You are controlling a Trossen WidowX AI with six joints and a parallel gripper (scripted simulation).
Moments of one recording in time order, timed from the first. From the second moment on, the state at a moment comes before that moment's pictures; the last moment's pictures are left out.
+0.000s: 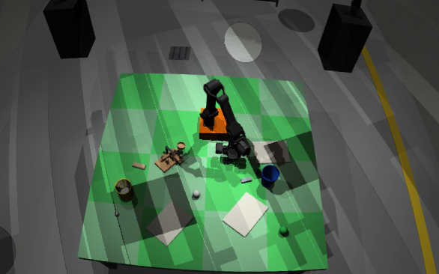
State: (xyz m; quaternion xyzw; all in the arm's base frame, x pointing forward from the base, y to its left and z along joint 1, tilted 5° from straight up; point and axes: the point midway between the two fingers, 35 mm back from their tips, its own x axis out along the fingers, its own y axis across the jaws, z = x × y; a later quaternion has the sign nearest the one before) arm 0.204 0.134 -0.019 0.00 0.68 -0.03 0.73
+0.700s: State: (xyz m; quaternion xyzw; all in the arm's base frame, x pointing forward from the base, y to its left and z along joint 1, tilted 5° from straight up) arm 0.208 0.142 0.035 -0.01 0.68 -0.03 0.73
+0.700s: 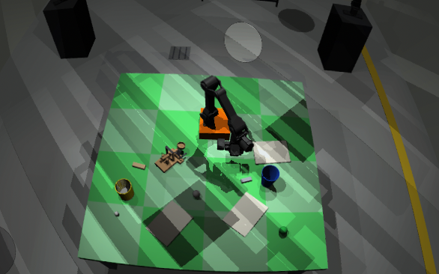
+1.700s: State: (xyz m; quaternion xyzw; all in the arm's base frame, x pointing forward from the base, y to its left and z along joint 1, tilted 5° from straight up) arm 0.228 0.086 0.102 0.03 0.70 -0.08 0.71
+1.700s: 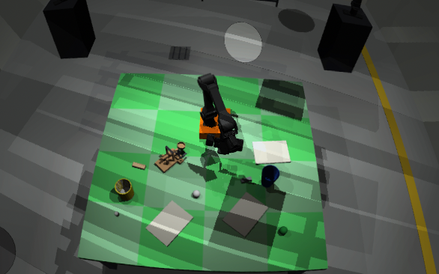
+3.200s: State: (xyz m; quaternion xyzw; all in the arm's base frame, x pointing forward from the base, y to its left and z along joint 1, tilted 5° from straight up) arm 0.212 -0.088 0.089 0.19 0.73 -0.20 0.62
